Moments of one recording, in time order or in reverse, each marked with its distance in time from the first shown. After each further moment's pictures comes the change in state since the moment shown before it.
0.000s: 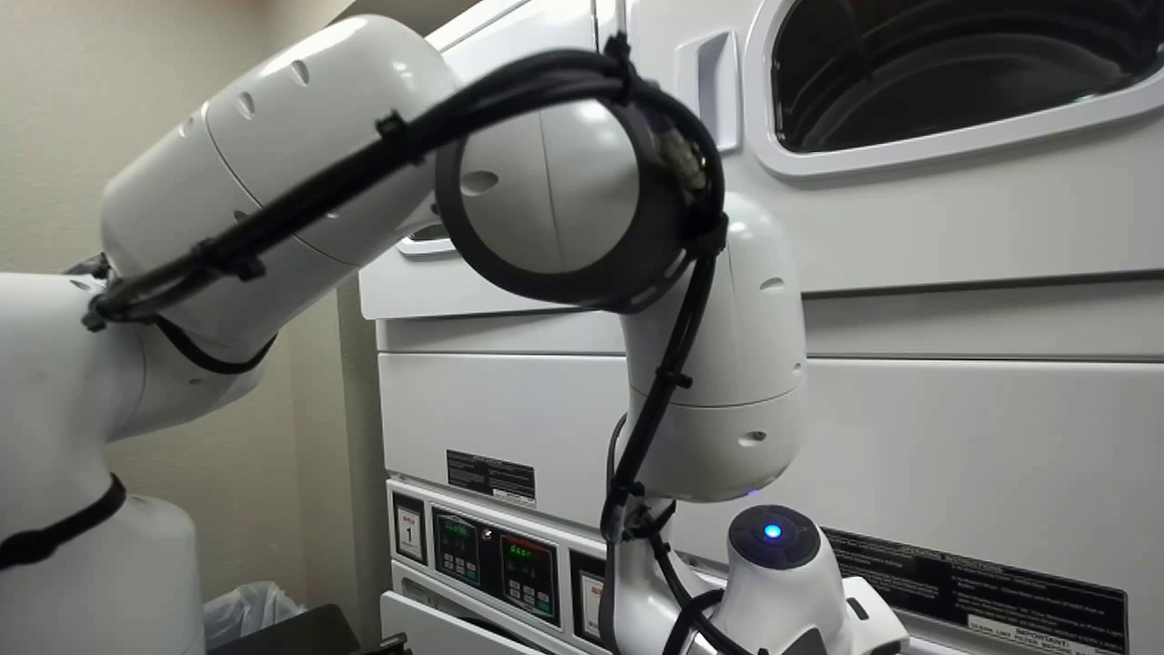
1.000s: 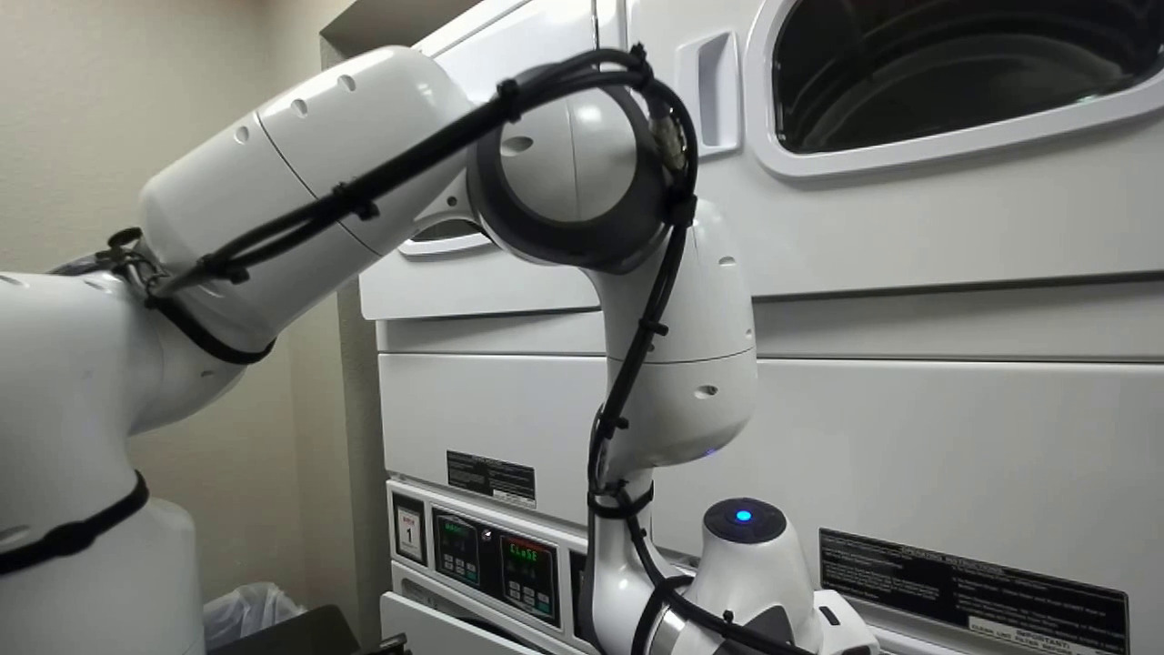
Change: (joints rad) arm 0.226 -0.059 -0.169 -0.063 0.152 -0.039 0.009
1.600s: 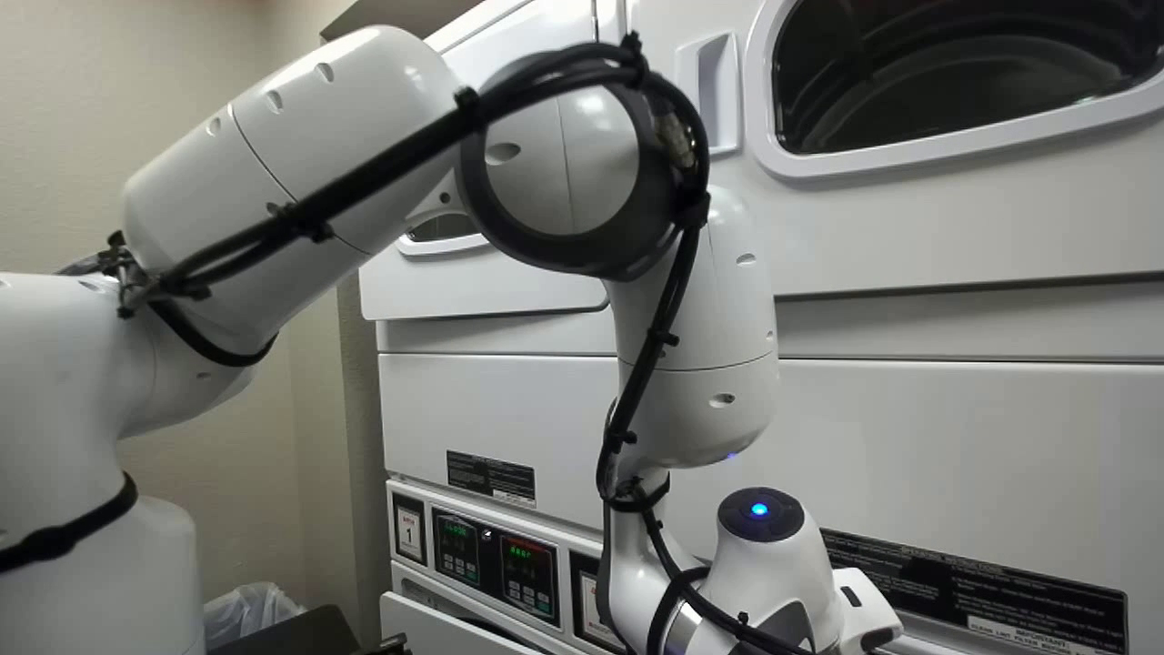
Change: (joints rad) arm -0.120 0.009 0.109 0.033 -0.012 0.043 0.001
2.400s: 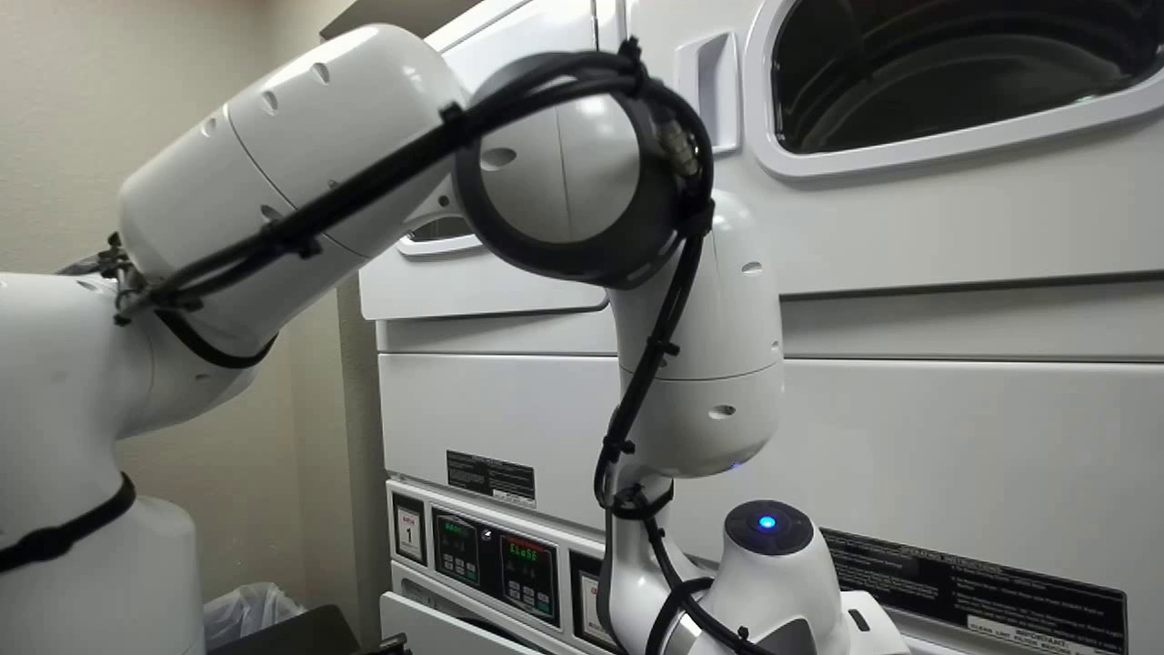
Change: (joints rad) arm -0.004 0.009 -0.013 -0.002 0.029 -0.045 0.000
